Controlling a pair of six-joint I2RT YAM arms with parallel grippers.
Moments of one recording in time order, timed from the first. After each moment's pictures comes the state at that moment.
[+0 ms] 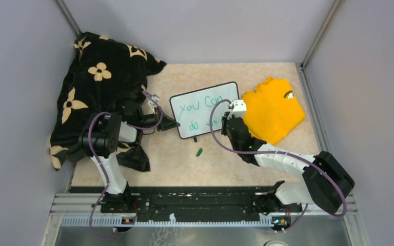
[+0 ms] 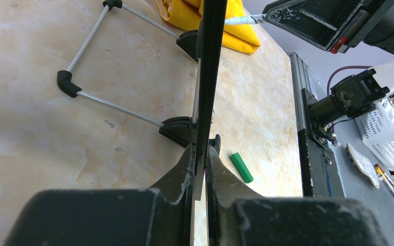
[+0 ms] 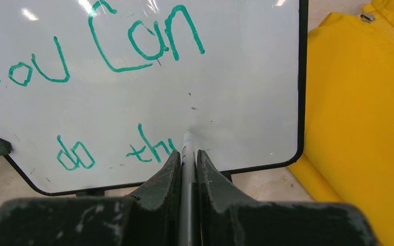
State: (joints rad) left arm -0.13 1.93 0.66 1.10 1.18 -0.48; right arm 0.76 1.26 0.57 0.36 0.55 0.33
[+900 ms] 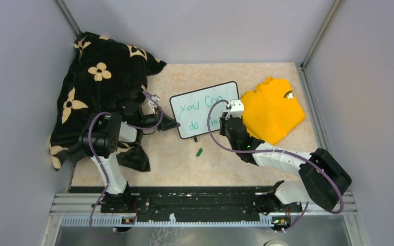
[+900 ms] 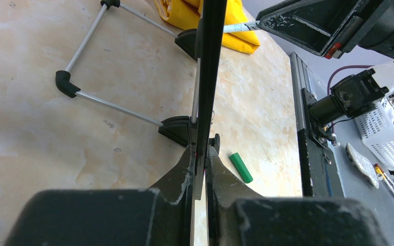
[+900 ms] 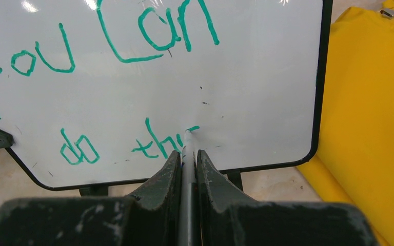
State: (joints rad) left arm -0.14 1.93 0.66 1.10 1.18 -0.48; right arm 0.76 1.30 0.57 0.38 0.52 0.33
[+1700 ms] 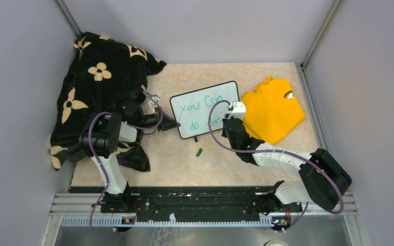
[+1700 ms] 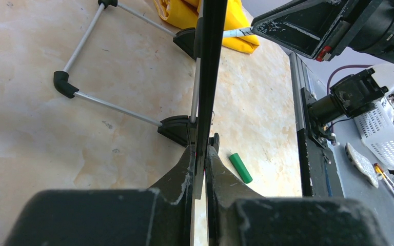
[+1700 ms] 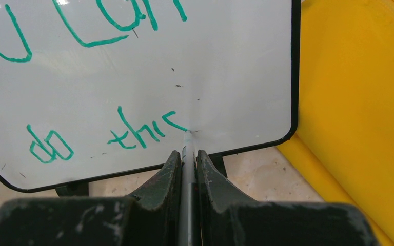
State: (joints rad) left arm -0.14 1.93 0.66 1.10 1.18 -0.48; right arm 0.76 1.30 0.57 0.30 0.58 0.37
